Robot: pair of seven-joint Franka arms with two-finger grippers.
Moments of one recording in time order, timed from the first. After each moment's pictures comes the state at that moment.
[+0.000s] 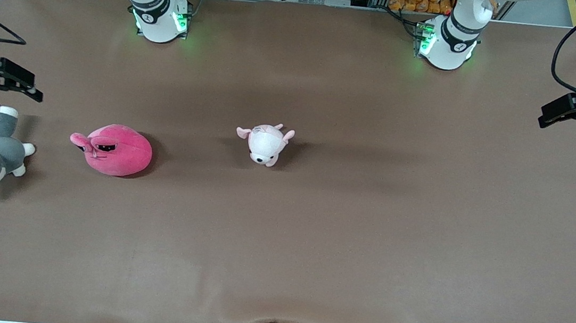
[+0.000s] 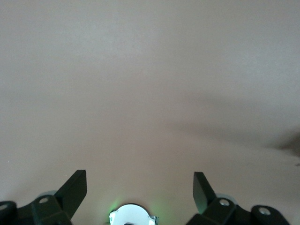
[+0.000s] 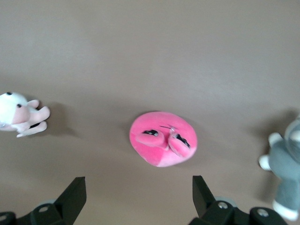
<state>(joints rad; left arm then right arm) -0.06 0.00 0.00 -1.48 0.06 1.41 -0.23 -0.01 0.05 -0.10 -1.54 0.14 1.58 -0.34</state>
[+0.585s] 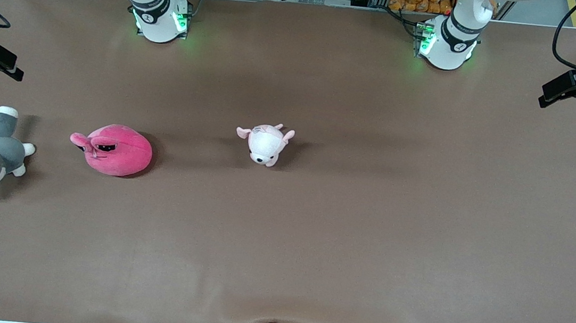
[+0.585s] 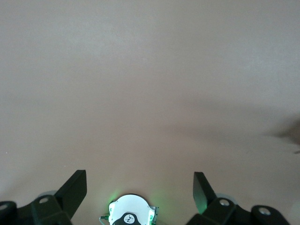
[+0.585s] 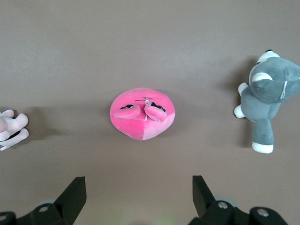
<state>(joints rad) -0.07 -0.11 -0.01 -1.59 0.05 1.41 -0.23 0.00 -0.01 -0.11 -1.55 0.04 1.48 -0.15</state>
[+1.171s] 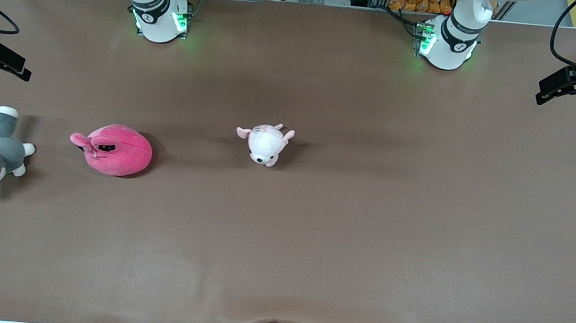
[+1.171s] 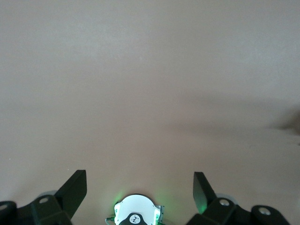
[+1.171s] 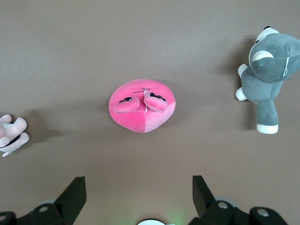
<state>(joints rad) -0.07 -0.12 -0.01 -1.60 0.05 1.41 -0.18 0.00 -0.01 -0.10 -1.56 0.03 1.46 -0.04</state>
